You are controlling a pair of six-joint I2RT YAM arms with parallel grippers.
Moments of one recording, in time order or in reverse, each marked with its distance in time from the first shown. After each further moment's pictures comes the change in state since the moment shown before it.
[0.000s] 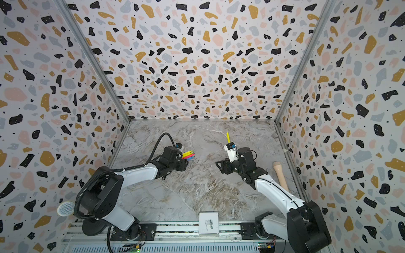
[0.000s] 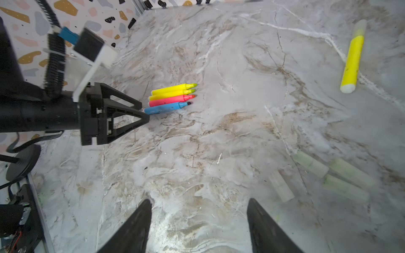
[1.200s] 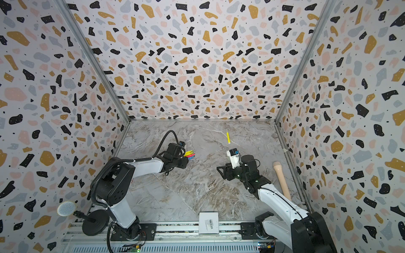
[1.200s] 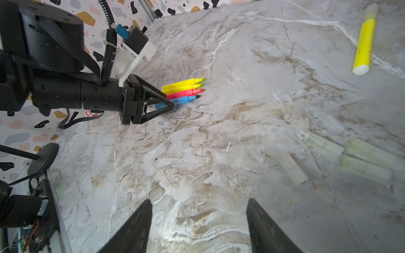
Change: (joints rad) left arm 0.025 0.149 0.113 -0.022 -0.010 0.080; right arm 0.000 -0.097 -0.140 0.089 -0.034 0.053
